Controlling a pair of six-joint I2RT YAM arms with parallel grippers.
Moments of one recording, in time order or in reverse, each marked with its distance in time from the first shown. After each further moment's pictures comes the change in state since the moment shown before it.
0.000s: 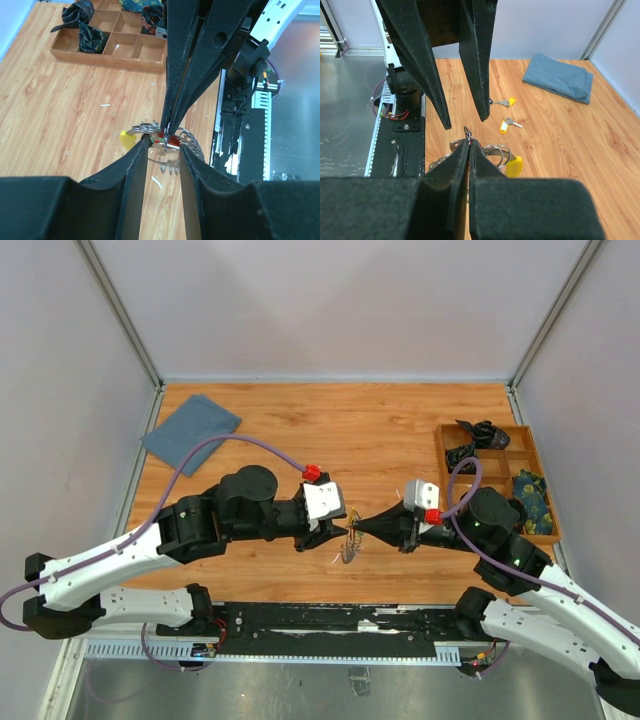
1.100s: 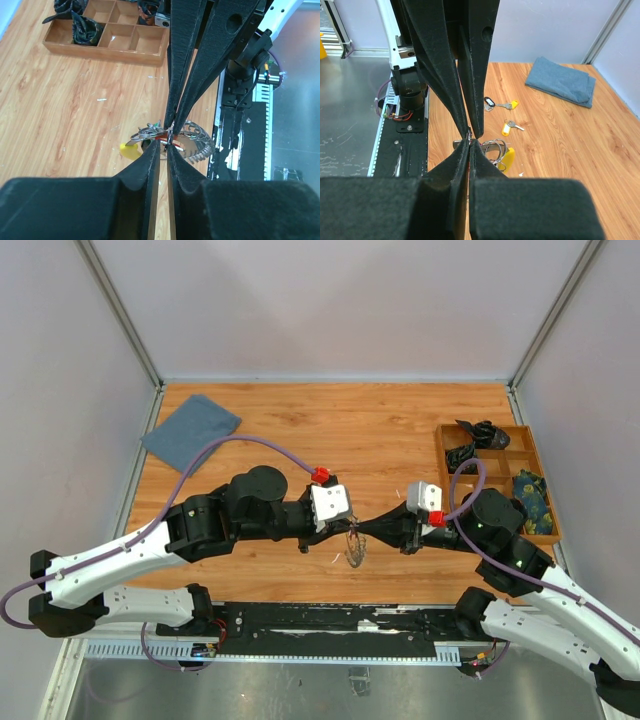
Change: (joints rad) left arm 0.000 0.032 0.000 -0.010 0.005 0.007; right arm 0.000 -0.013 0.000 0.000 -0.024 0.000
